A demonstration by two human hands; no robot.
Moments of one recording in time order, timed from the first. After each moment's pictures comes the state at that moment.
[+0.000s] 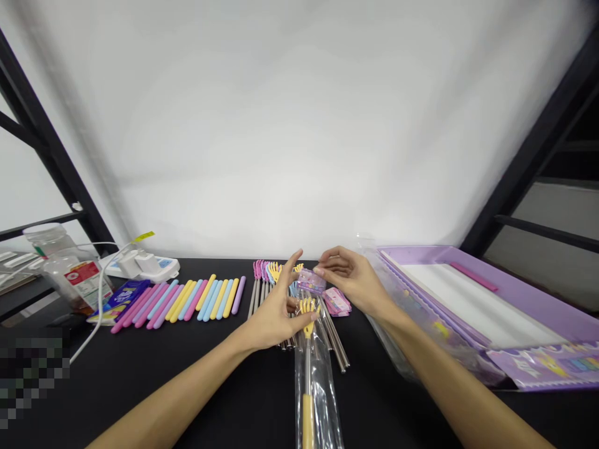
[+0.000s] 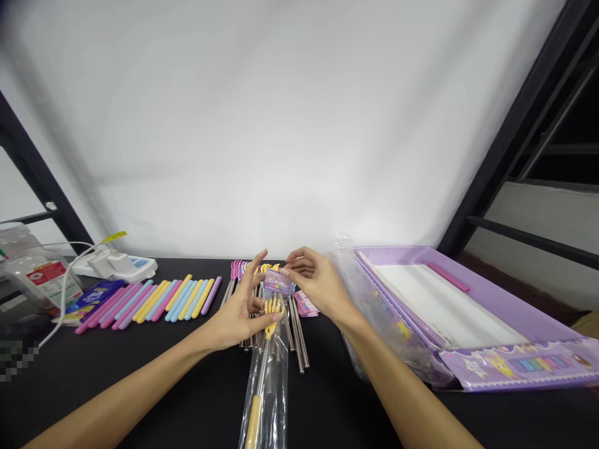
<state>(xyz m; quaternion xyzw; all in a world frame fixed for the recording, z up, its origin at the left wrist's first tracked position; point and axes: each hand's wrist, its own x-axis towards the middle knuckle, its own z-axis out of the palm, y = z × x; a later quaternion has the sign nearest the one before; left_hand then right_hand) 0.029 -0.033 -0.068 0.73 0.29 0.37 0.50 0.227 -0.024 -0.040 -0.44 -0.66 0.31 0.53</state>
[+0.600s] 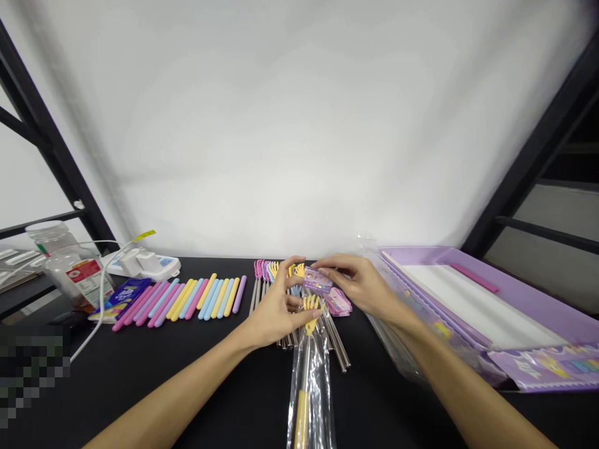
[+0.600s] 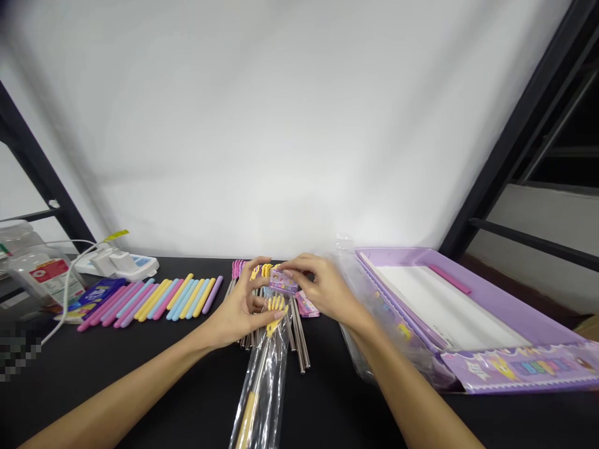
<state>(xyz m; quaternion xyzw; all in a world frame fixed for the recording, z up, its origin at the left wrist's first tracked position) 0.031 -0.030 -0.069 0.69 0.27 0.39 0.54 0.234 -0.027 -0.033 -0.41 -0.77 0.19 0.45</state>
